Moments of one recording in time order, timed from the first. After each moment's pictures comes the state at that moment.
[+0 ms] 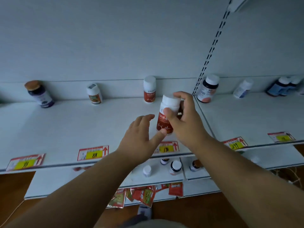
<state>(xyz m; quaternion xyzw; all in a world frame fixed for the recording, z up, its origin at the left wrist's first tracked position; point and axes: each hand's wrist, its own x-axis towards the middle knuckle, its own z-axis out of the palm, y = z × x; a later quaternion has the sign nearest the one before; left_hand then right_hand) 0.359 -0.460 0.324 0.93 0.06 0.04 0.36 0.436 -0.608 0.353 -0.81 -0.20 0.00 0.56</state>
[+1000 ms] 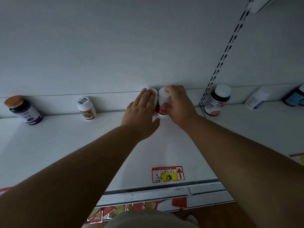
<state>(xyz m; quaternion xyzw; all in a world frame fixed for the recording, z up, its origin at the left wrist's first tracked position) 0.504 -0.419 0.317 0.99 0.00 0.11 0.12 0.594 -0.565 0.319 -0.91 -0.28 -0.08 0.29</state>
